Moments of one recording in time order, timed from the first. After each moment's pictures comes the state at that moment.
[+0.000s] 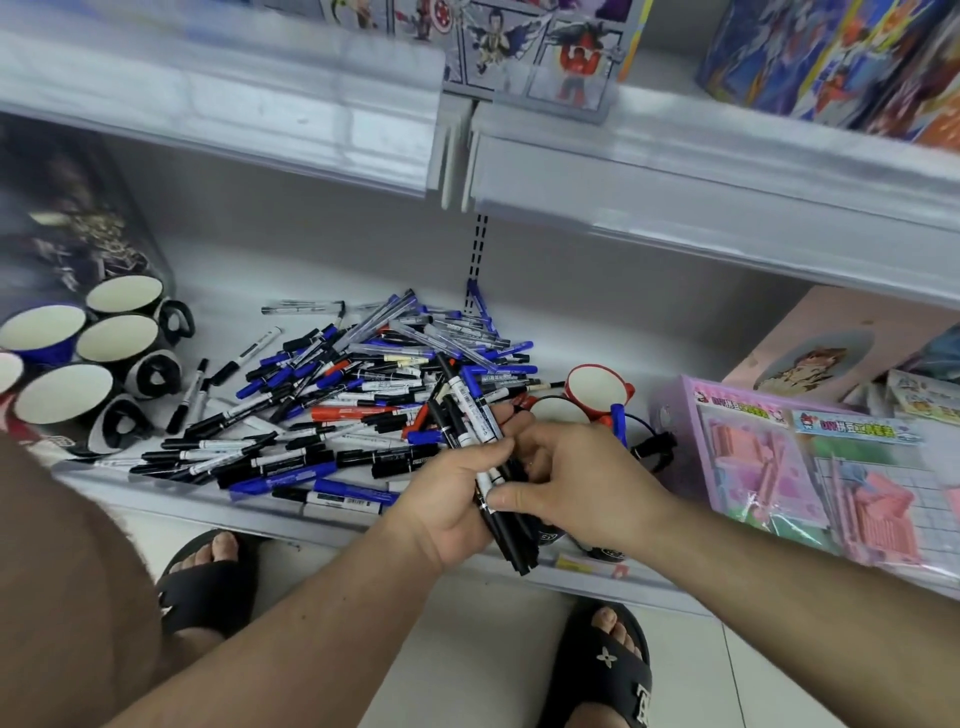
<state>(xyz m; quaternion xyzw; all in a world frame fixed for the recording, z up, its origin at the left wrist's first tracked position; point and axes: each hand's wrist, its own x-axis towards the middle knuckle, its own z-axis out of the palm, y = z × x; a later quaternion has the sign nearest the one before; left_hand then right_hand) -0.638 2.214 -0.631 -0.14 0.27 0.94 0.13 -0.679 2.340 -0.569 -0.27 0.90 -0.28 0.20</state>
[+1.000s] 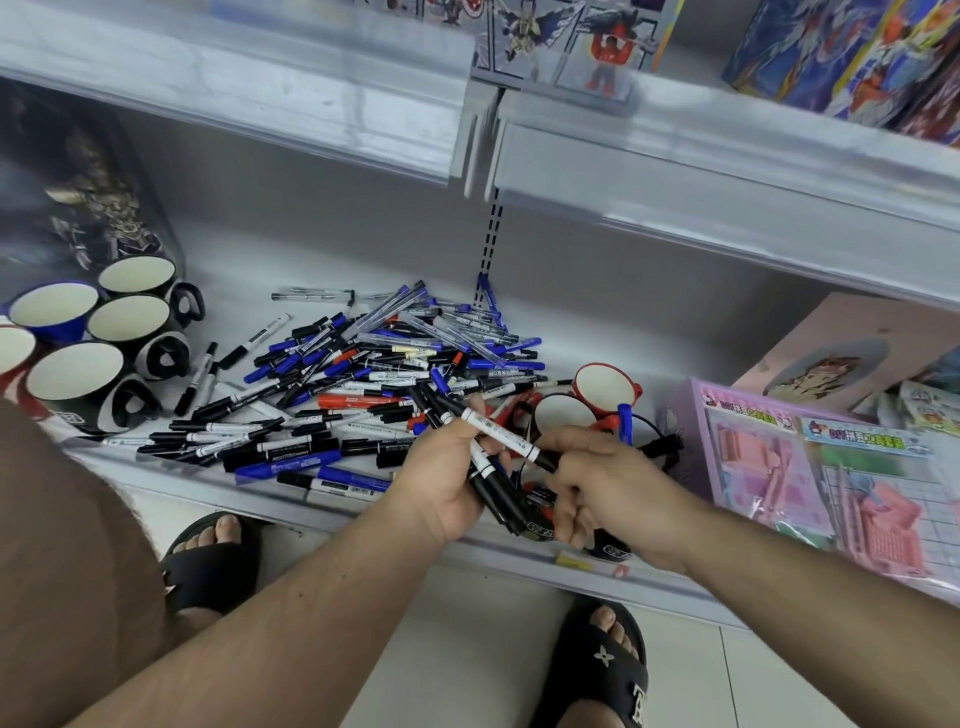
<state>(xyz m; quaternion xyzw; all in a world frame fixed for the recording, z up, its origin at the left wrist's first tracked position) -0.649 2.203 -0.636 -0.35 0.31 0.89 0.02 -0.675 2.350 -0.567 -0.09 0.79 -0.48 0.37</state>
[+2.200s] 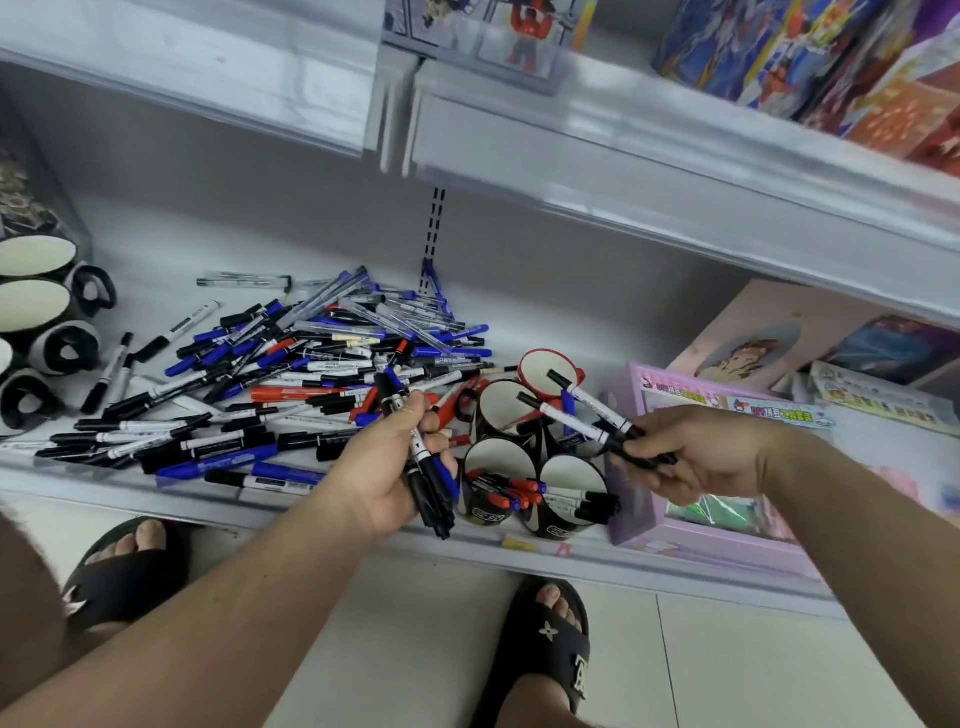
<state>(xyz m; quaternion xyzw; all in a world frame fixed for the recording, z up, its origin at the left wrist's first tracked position) -0.648 2.205 -0.638 -0.29 0.26 0.92 0.07 -0.762 2.470 -0.556 0.01 0.75 -0.42 0.52</state>
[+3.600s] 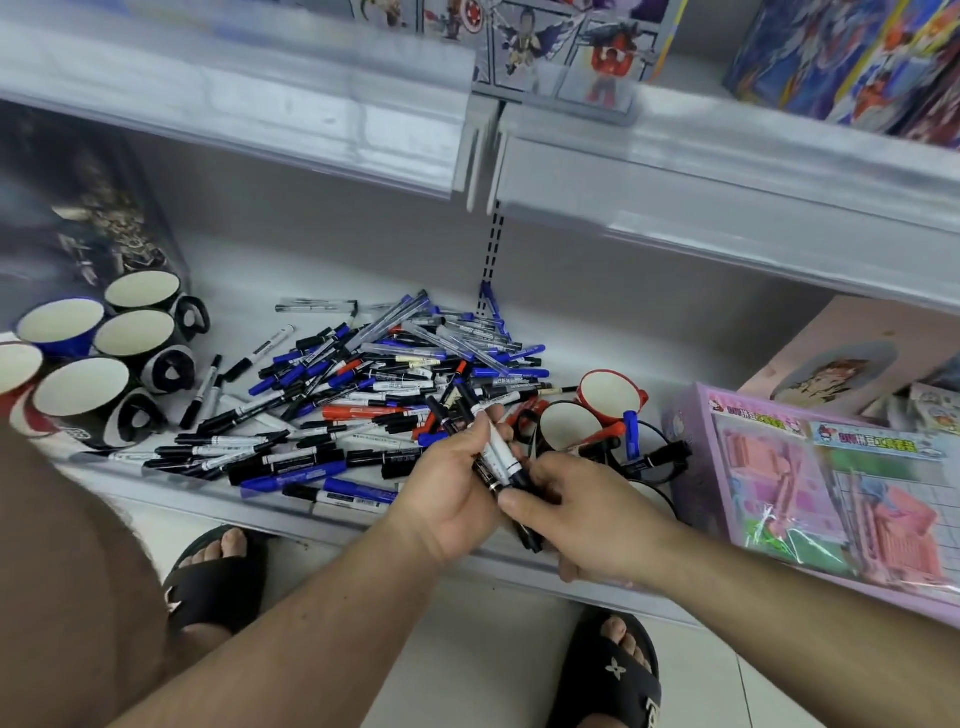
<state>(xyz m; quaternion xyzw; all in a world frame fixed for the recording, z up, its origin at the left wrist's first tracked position) -0.641 2.204 -0.621 -0.24 0.22 0.94 0.06 -0.667 2.339 -0.574 -0.21 0.89 -0.28 0.30</state>
